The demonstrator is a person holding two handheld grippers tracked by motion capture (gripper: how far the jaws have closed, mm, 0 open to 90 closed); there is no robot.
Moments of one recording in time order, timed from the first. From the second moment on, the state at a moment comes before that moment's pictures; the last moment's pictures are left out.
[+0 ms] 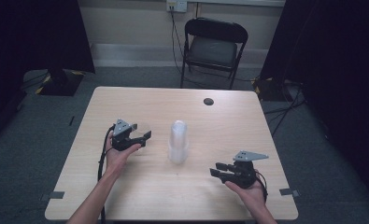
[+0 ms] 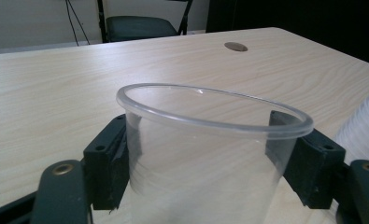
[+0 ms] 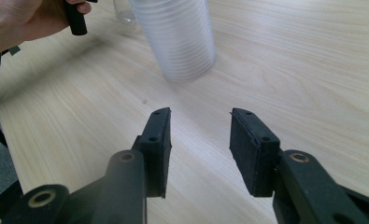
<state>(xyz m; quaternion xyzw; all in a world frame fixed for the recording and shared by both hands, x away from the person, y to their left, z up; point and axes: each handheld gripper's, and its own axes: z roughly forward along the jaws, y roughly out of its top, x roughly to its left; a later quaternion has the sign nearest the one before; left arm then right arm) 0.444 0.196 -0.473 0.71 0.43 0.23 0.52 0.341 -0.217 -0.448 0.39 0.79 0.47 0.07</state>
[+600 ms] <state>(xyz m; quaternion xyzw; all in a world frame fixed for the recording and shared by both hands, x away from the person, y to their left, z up) 0.444 0.192 -0.479 0.73 0.43 0.22 0.48 0.340 -0.218 -0.447 0.39 0.79 0.47 0.07</state>
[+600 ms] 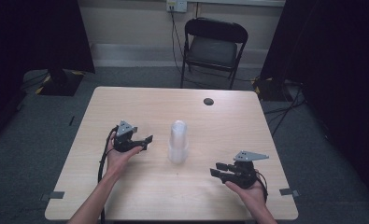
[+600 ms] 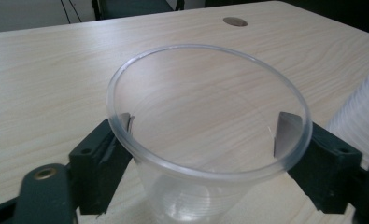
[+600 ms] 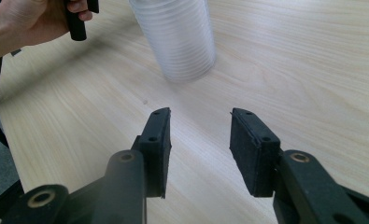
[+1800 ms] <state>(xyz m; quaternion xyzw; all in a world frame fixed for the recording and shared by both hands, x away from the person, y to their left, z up) 0.386 0.223 -0.449 0.75 0.46 0.18 0.44 0.346 -0.233 -0.451 0.42 0.78 0.46 0.09</state>
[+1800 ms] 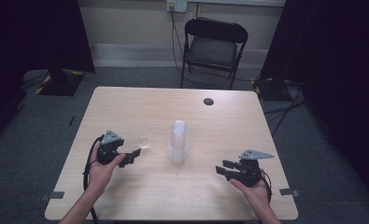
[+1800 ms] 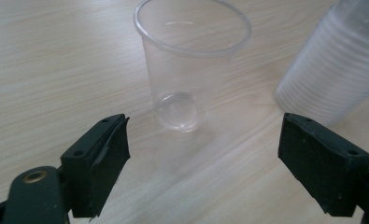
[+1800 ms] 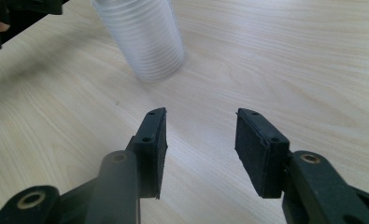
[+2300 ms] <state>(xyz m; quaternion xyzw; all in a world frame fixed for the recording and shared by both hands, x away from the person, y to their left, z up) 0.337 0.216 -0.443 0.78 0.43 0.20 0.42 0.348 -0.233 -0.454 0.43 0.78 0.45 0.10</state>
